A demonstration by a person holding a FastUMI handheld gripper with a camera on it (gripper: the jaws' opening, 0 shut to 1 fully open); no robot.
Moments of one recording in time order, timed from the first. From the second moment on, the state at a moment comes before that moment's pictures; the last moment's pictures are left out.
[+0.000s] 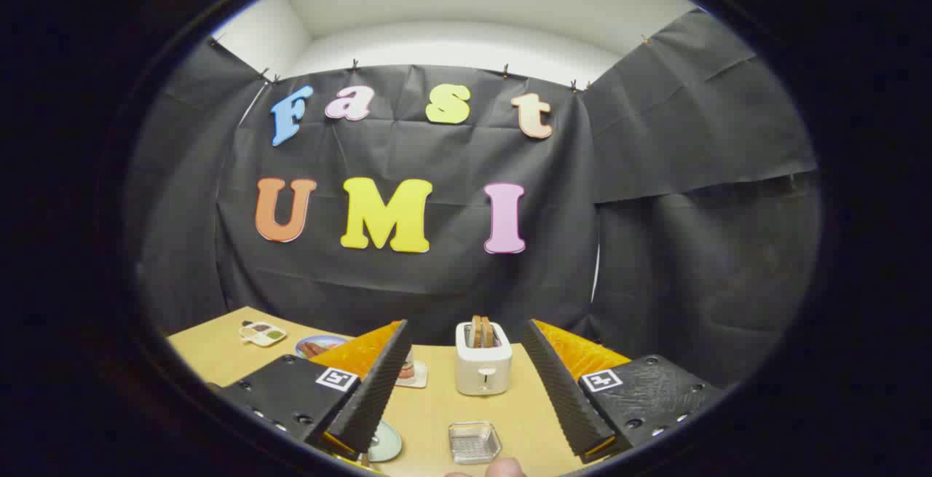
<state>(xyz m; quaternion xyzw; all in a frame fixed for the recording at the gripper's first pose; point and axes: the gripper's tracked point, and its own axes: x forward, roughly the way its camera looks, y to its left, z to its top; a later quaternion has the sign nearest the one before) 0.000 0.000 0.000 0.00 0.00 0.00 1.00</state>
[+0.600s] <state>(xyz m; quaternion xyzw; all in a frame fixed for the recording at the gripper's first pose) -0.002 0.015 0.004 0.00 0.01 0.02 1.00</state>
